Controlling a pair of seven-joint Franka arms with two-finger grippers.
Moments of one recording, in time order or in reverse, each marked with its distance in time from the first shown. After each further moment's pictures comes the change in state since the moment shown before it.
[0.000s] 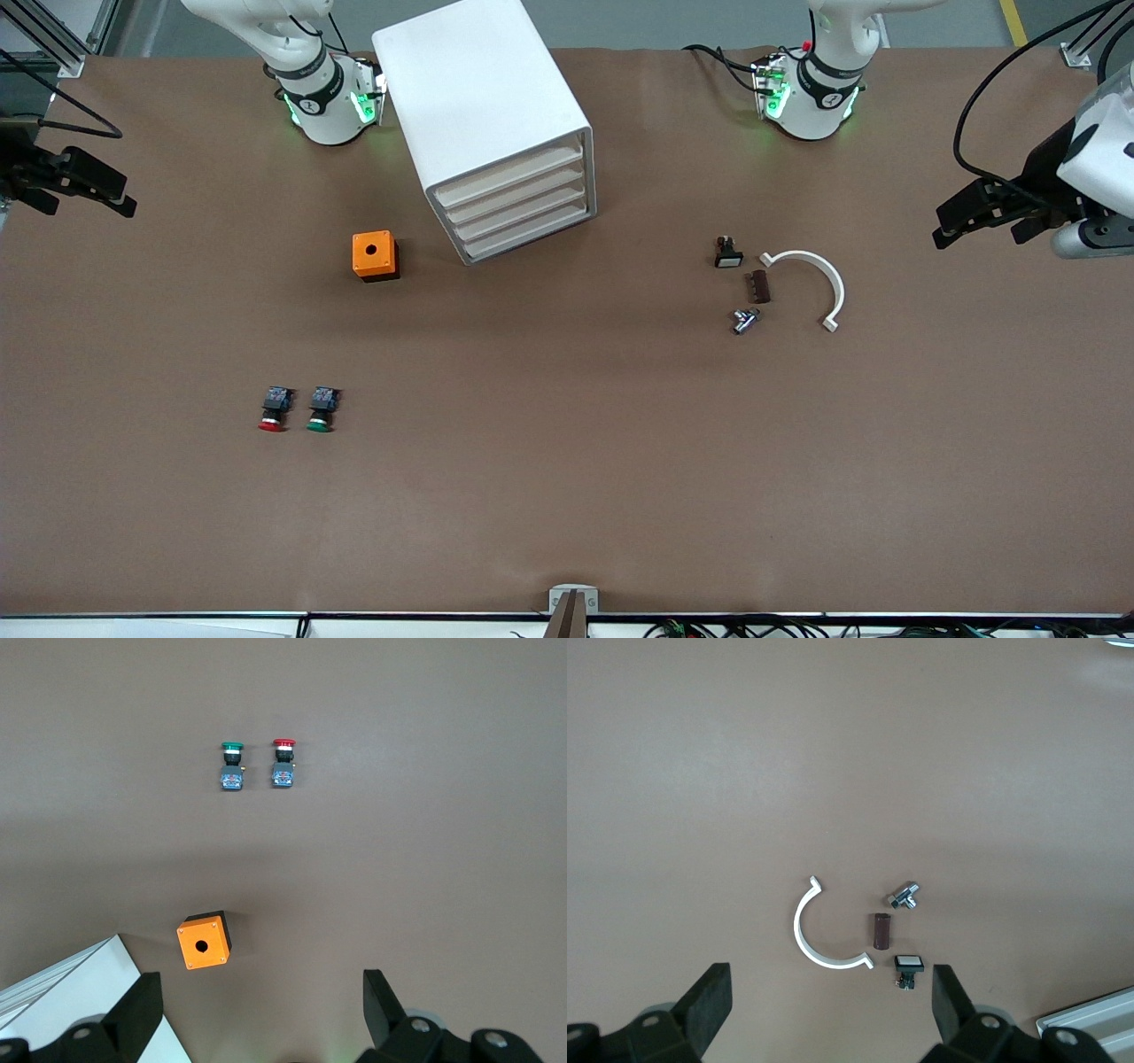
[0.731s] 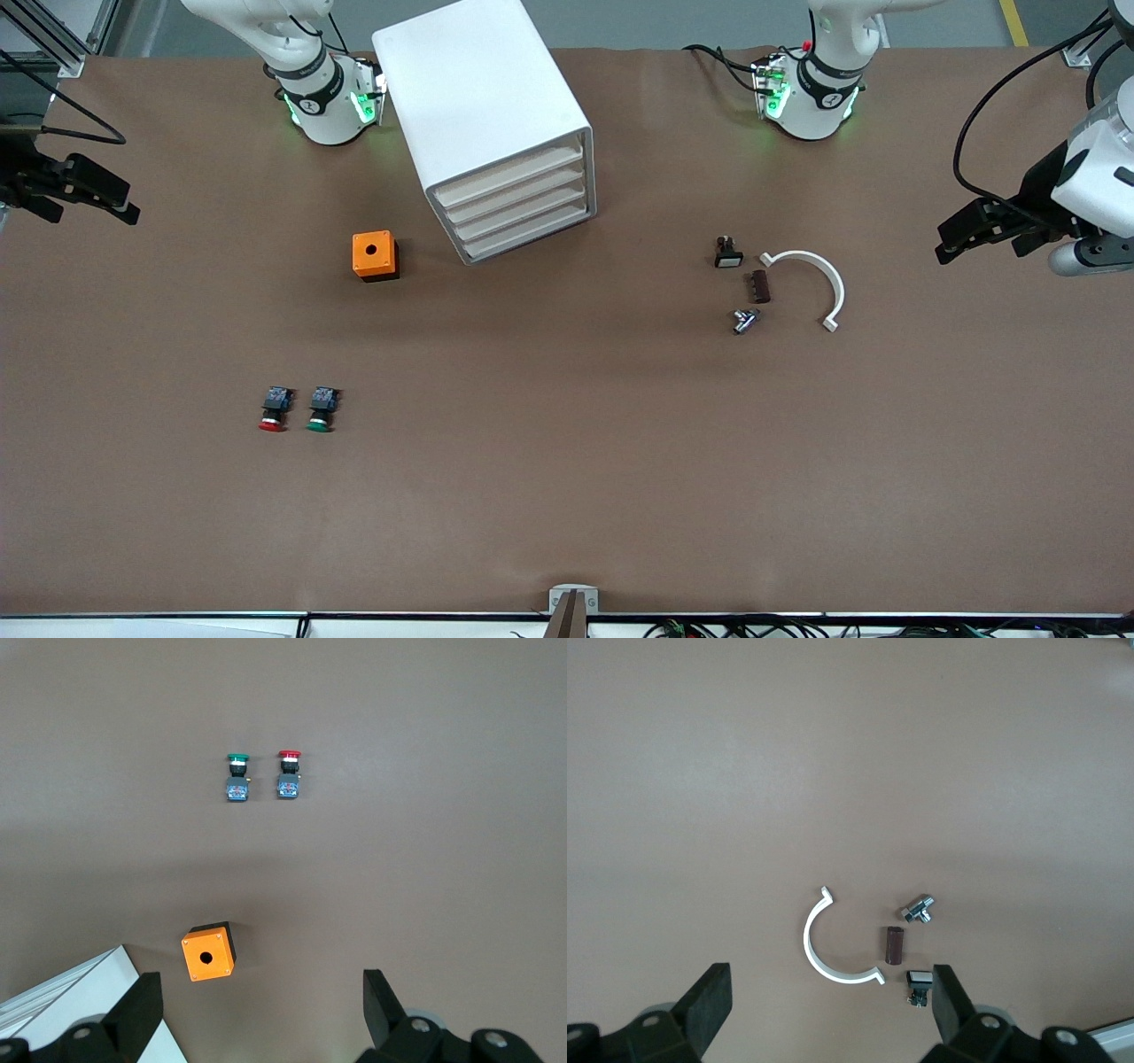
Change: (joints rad) left arm 0.012 -0.029 0.002 -0.090 0.018 0.087 0.000; right arm 0.000 0.000 0.000 -0.015 0.012 0.043 0.000
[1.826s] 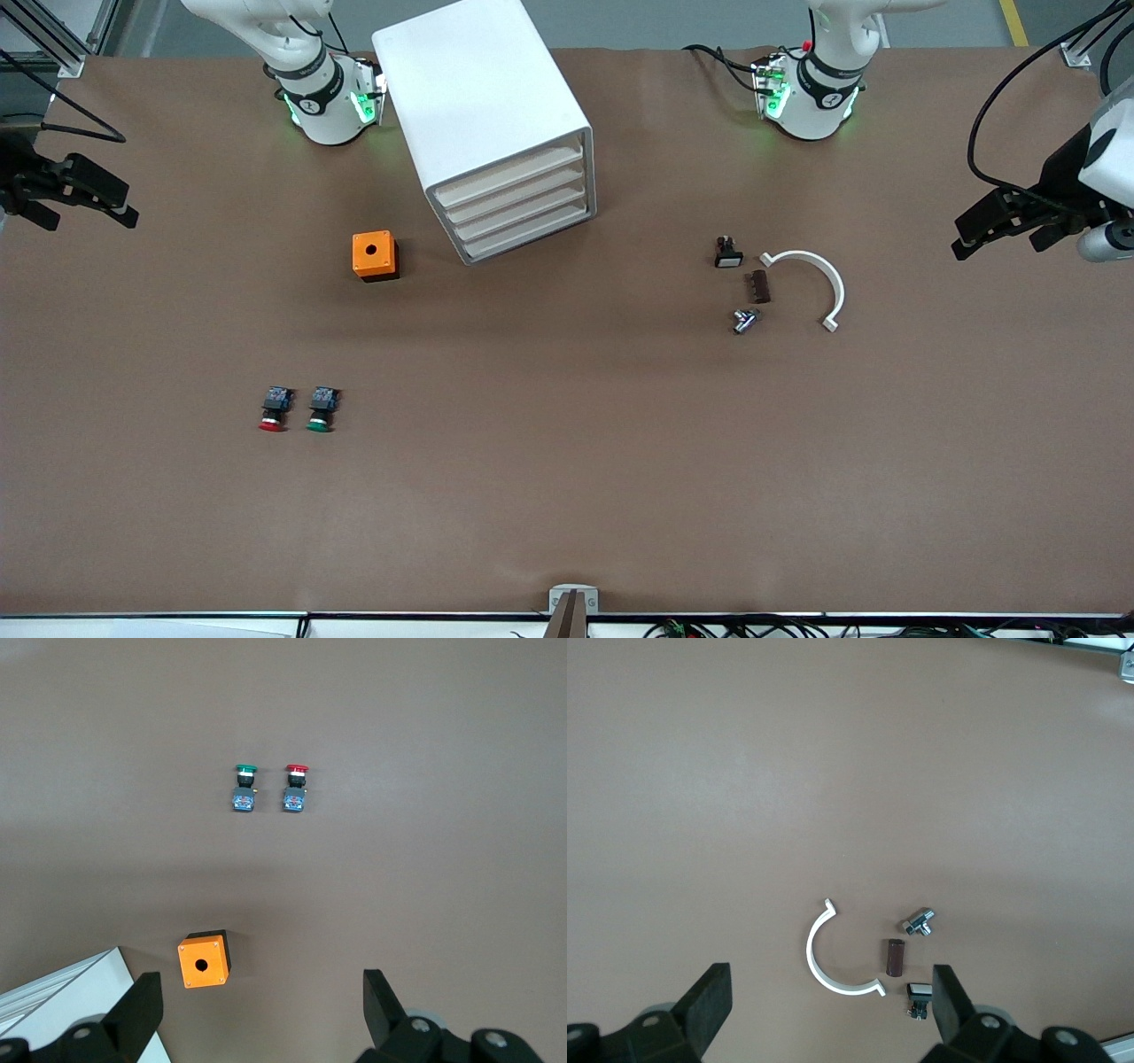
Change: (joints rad) left arm -0.042 -0.019 0.059 0.006 0.000 0.015 0.001; right arm 0.000 0.000 0.003 0.000 0.001 0.027 -0.059
